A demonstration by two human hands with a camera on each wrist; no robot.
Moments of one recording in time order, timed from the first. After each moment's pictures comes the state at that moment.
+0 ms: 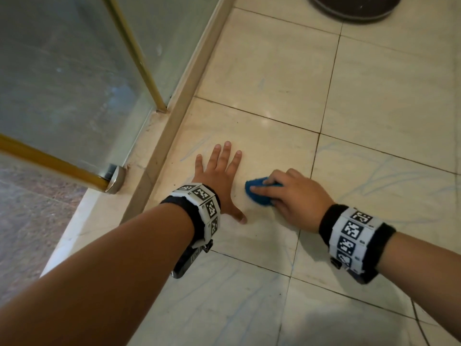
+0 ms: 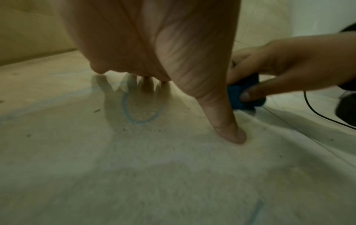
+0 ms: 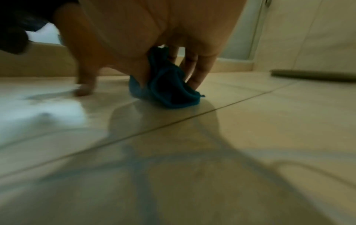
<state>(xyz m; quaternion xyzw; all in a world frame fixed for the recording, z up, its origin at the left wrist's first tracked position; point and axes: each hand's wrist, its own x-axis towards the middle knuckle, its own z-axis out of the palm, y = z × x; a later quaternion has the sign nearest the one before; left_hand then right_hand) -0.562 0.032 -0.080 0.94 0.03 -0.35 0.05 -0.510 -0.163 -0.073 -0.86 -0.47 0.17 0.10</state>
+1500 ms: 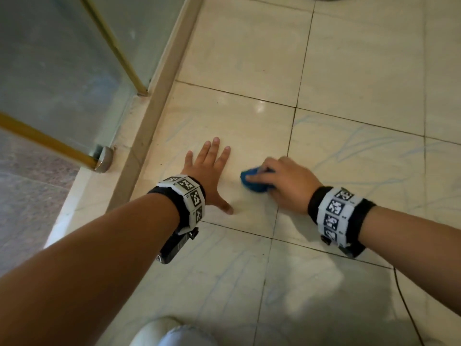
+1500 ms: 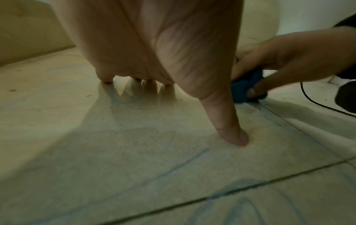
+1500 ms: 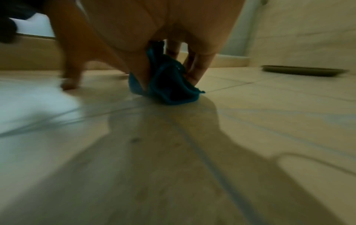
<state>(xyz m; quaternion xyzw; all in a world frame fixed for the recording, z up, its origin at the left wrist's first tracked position) -0.591 0.012 -0.074 0.93 0.00 -0.37 0.03 -0.532 -0.202 -0.077 -0.87 -0.44 0.21 0.12</state>
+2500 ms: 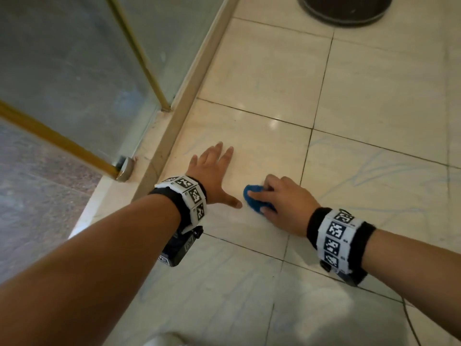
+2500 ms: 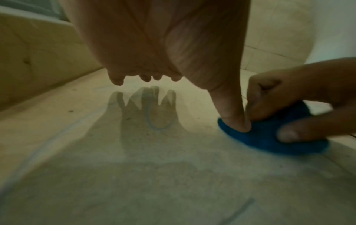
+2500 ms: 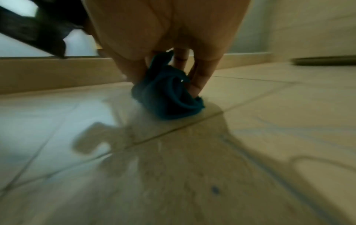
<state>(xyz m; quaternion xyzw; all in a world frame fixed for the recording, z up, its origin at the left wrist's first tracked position) -0.580 0.037 -0.059 0.95 0.06 -0.30 0.11 -0.542 -0.169 -0.069 -0.87 -0.44 0.23 0.06</state>
